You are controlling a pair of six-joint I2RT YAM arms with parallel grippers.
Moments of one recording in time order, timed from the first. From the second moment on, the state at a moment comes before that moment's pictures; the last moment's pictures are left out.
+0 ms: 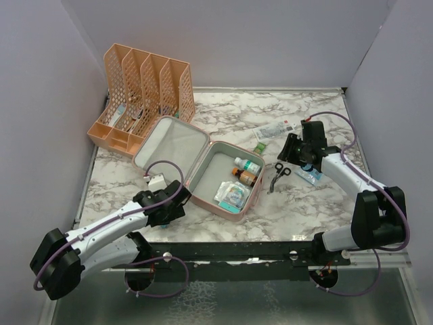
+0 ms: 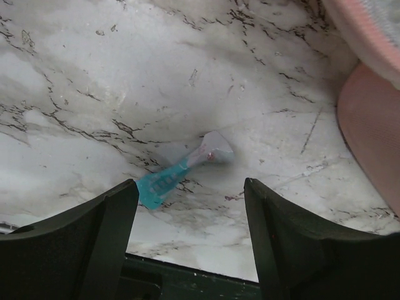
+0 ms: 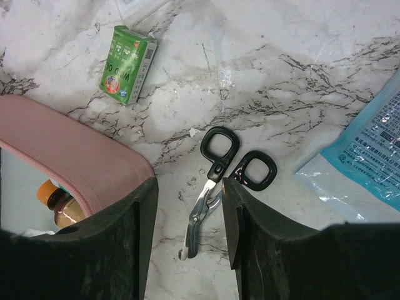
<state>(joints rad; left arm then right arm) -0.80 0.96 0.53 -0.88 -0.40 -1.12 0.17 1.41 0.88 -0.32 -0.10 0.43</state>
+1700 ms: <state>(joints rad) -0.72 0.92 0.65 -0.87 -0.33 -0.98 0.17 1.38 0.86 -0.32 -0.09 0.44</state>
